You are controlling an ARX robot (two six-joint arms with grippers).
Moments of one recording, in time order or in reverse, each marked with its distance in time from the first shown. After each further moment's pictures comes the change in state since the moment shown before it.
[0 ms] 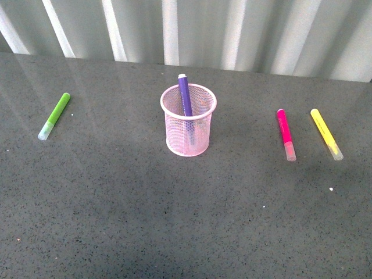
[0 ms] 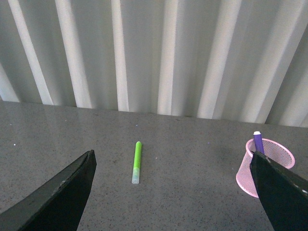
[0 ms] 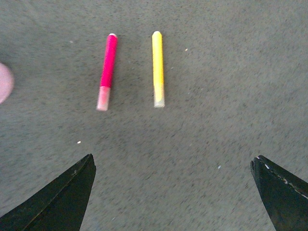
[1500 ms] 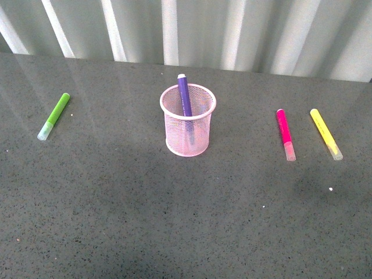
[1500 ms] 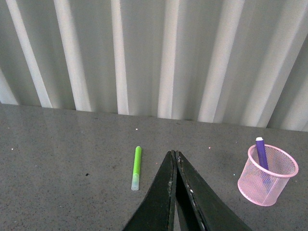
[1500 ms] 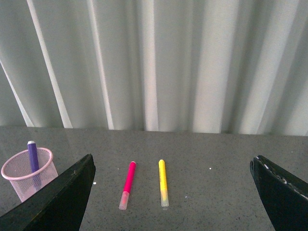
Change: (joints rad) left arm 0.000 0.202 0.000 0.208 -0.003 -0.001; right arm -0.007 -1.260 -0.564 0.090 -0.023 0.039
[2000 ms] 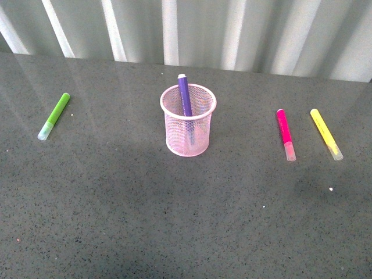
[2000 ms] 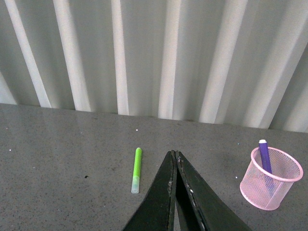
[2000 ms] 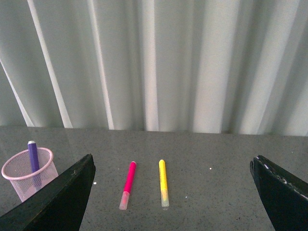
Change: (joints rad) left arm 0.000 0.165 0.000 0.163 0.000 0.000; right arm 0.000 0.000 0.000 0.000 0.000 0.000
